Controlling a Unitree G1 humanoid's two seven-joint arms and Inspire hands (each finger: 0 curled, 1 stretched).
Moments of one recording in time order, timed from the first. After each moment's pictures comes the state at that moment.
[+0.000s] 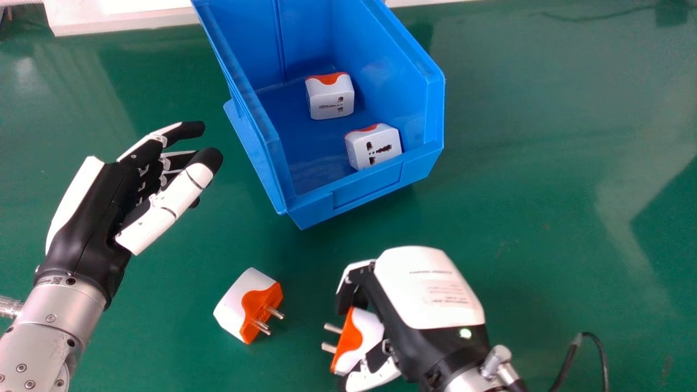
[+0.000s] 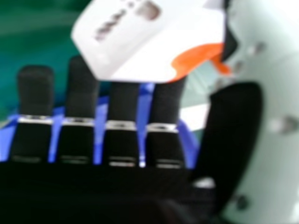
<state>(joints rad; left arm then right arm) 0.20 0.37 0.23 -0.46 0.01 0.30 -0.27 0.24 -0.16 0.64 -0.36 -1.14 0.31 0.10</state>
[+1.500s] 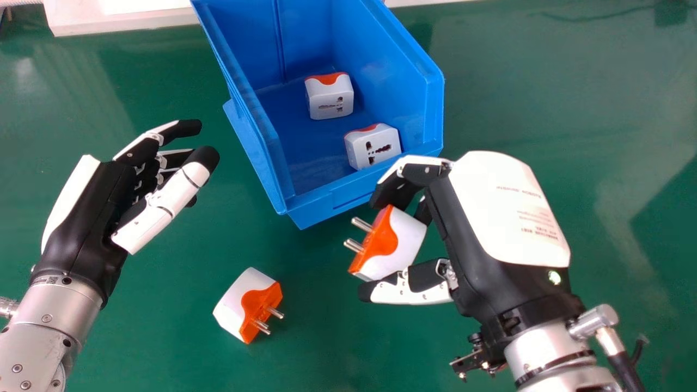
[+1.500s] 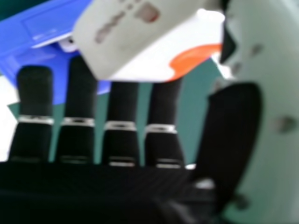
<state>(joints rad) 0.20 0.37 0.24 -0.46 0.01 0.28 -0.27 0.24 -0.12 0.55 -0.73 -1.14 0.36 0.20</state>
